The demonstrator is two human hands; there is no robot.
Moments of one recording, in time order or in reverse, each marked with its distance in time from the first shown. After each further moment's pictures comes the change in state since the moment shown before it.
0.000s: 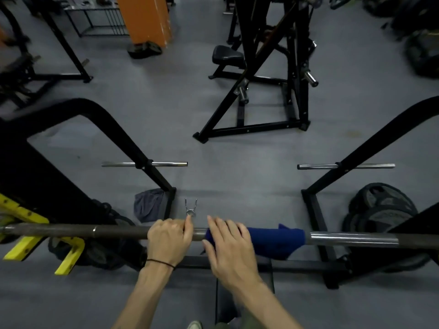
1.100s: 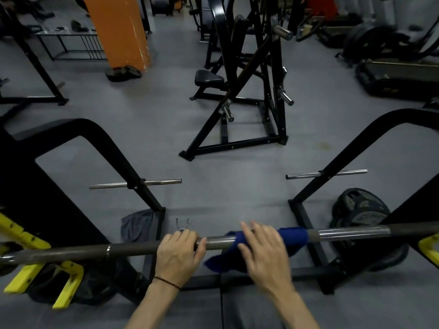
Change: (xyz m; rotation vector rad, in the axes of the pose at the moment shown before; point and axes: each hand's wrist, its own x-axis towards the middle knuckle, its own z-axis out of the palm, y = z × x) left_hand -0.011 -0.046 0.011 -0.092 0.152 0.278; right_hand -0.016 0.022 0.005 -0.086 0.182 0.159
